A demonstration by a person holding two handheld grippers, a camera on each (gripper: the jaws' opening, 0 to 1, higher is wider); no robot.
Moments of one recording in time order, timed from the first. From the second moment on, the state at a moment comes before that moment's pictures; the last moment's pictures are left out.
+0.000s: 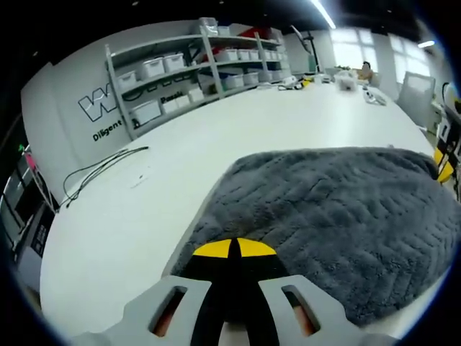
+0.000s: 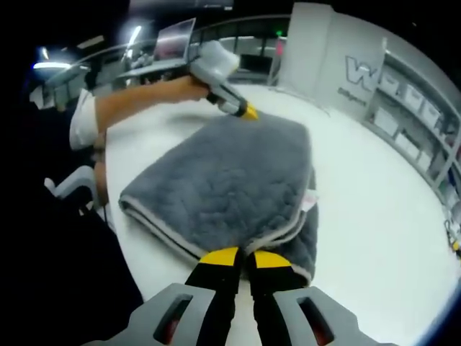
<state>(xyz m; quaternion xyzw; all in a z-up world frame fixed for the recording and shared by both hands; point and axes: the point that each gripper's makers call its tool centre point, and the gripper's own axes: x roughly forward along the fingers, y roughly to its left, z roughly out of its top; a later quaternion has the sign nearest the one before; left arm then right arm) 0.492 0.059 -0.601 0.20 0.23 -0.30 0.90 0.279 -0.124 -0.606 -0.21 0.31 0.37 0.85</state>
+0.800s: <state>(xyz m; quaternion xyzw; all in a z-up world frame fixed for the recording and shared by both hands) 0.518 0.043 -0.600 0.22 0.21 -0.30 0.90 0.294 -0.123 -0.597 -0.21 0.28 0.41 0.84</state>
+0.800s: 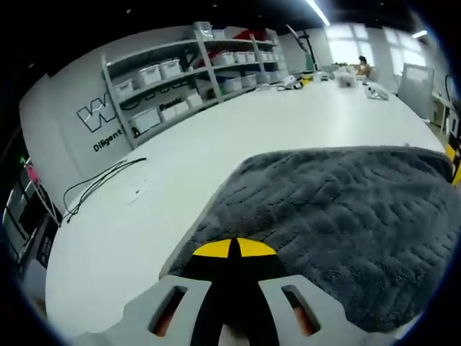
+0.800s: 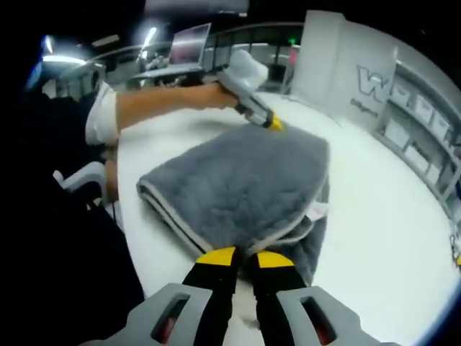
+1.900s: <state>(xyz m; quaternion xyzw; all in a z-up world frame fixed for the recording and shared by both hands) 0.494 0.053 -0.549 0.04 0.17 -0.31 0.94 0.305 -0.165 -0.576 -0.19 0.24 0.41 0.86</state>
